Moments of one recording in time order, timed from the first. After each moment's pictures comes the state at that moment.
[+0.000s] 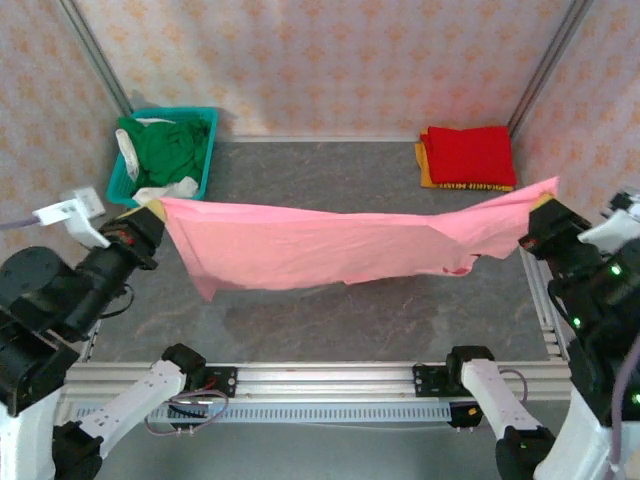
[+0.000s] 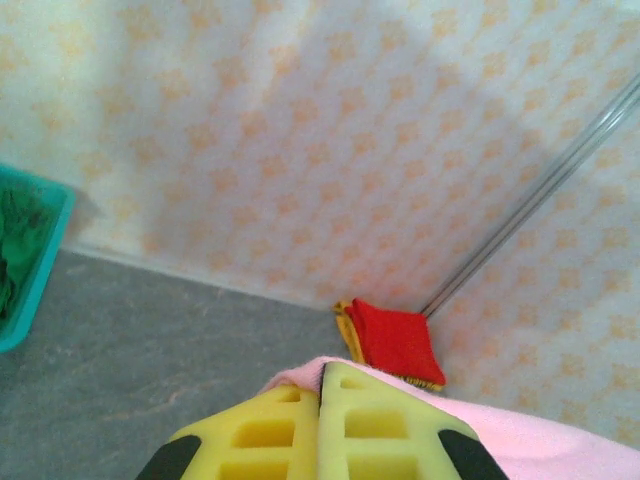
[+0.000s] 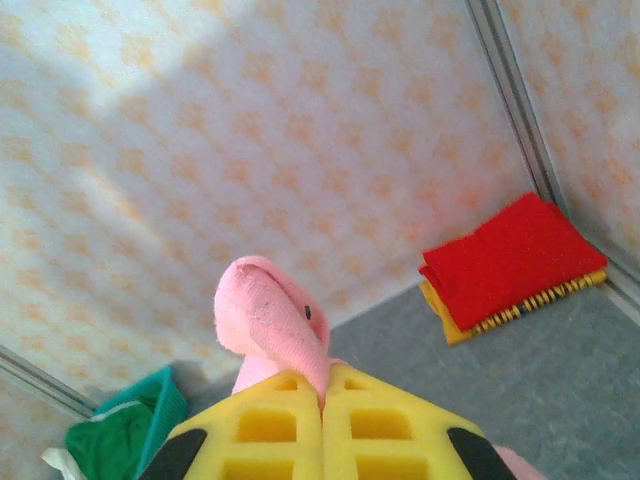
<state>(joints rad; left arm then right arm) -0.44 0.69 1.61 -0.97 -0.18 -0.55 -0.02 0.79 1.89 -1.20 0.01 0.55</state>
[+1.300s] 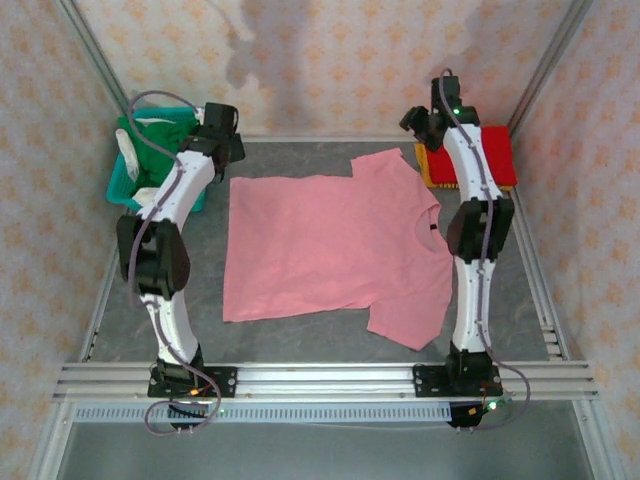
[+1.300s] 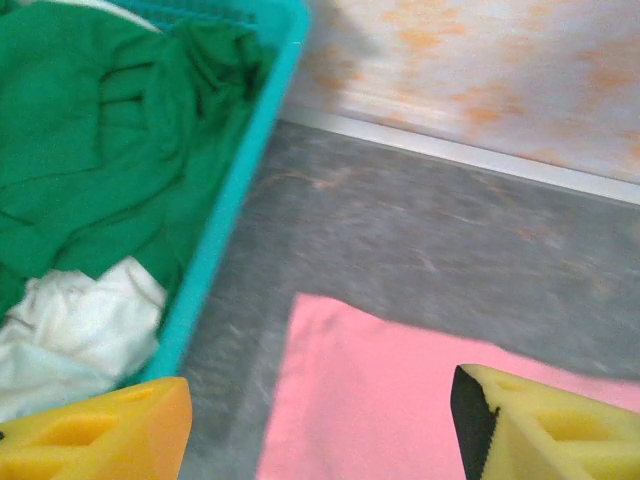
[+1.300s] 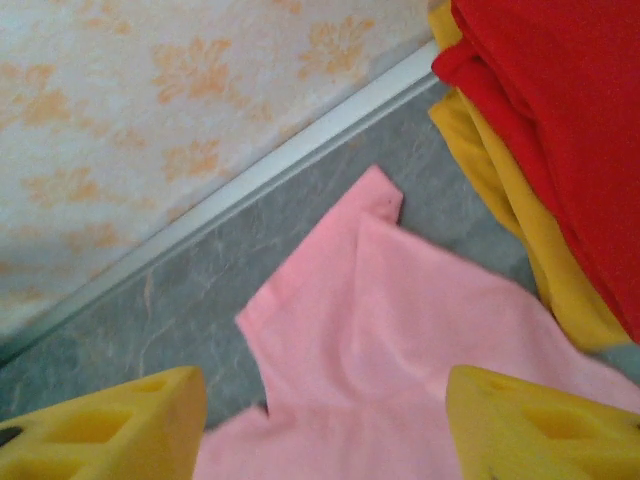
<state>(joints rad) -0.17 1.81 1.66 -0.61 -0.36 -0.36 0.07 2.14 2.16 -0.87 -0.13 0.63</state>
